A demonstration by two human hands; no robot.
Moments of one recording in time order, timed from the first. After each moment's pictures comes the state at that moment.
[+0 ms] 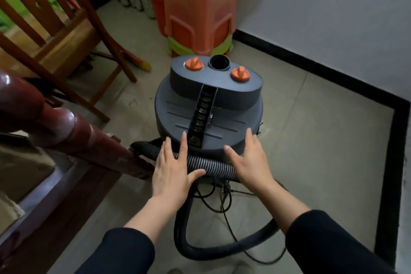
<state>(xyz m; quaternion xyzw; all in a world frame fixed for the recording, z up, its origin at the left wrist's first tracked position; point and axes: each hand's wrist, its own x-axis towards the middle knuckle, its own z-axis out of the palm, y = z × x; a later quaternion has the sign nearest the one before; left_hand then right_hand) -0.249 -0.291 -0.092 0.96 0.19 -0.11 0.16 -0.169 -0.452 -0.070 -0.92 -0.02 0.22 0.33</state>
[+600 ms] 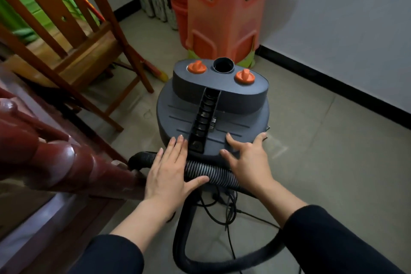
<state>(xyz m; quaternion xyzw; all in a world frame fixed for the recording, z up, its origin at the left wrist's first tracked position) -0.188 -0.231 -0.106 0.98 0.15 -0.08 0.08 -0.078 -0.390 -0.092 -0.93 -0.13 0.21 0.27</state>
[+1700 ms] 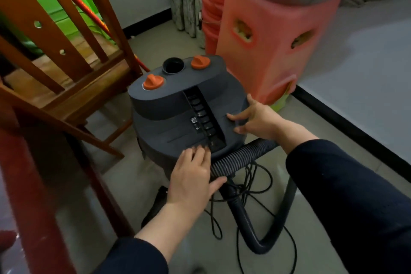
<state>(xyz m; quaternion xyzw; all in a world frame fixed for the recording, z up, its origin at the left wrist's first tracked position) 0.049 -0.156 -0.115 0.98 0.20 0.05 0.02 0.269 -0.226 -0.075 -0.86 -0.37 0.29 0.17</state>
